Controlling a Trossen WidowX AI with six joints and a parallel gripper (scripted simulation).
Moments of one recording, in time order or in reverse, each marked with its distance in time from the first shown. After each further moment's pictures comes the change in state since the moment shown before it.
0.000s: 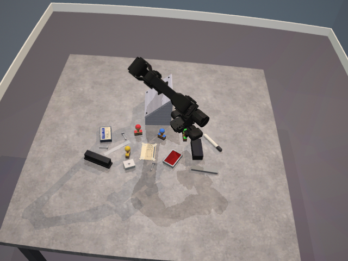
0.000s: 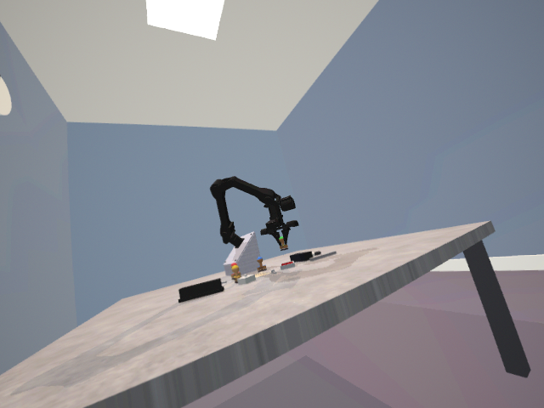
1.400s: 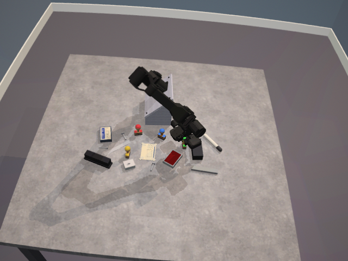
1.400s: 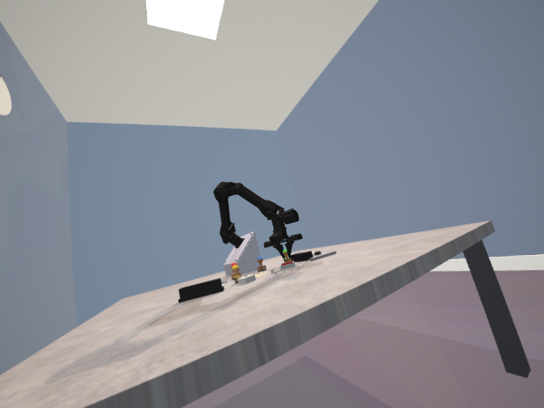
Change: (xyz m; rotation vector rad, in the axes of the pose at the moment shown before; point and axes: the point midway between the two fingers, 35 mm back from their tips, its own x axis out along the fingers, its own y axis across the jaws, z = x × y) arm 0.065 0.000 -0.003 0.008 0.003 -0.001
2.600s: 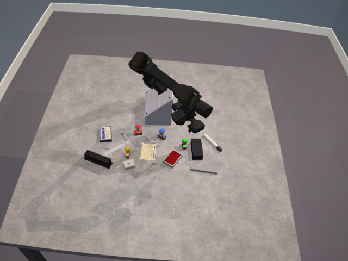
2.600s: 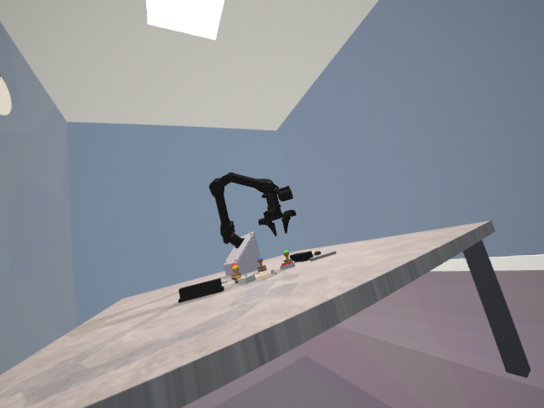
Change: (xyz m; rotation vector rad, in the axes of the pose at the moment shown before) arm -0.116 0.000 0.000 -0.007 -0.002 0.002
